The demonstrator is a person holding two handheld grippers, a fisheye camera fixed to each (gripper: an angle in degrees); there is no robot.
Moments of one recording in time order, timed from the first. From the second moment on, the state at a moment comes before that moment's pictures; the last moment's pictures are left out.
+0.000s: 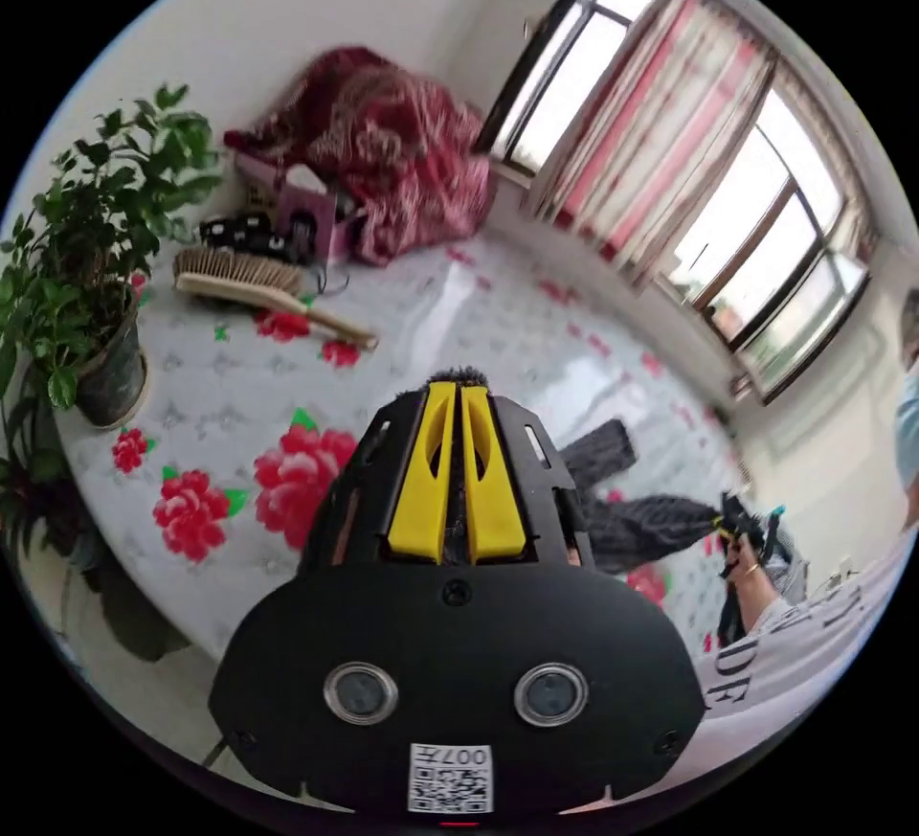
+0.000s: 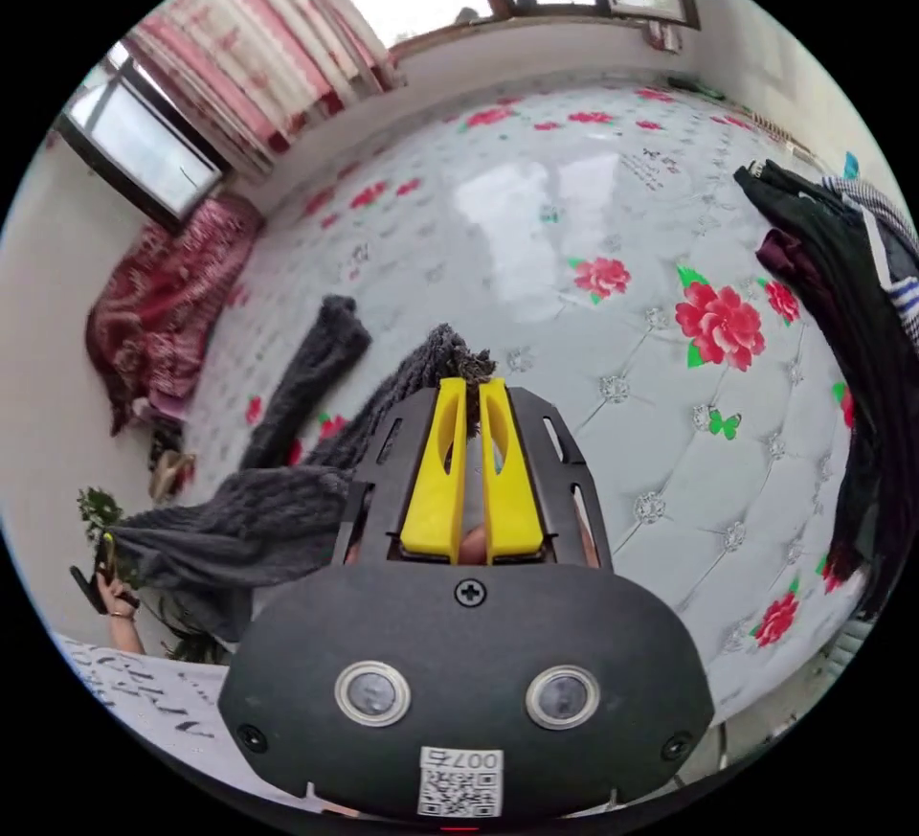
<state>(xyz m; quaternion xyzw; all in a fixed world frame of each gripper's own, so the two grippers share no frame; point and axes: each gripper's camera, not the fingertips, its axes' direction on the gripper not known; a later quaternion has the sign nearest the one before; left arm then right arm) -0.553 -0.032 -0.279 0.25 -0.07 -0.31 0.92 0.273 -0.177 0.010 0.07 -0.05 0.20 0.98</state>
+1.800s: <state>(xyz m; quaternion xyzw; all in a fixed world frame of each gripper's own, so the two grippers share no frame) -0.649 -0.078 -0.392 0.19 0.06 -0.21 0.96 0.376 -0.109 -0.161 0.13 -0.13 0.13 0.97</state>
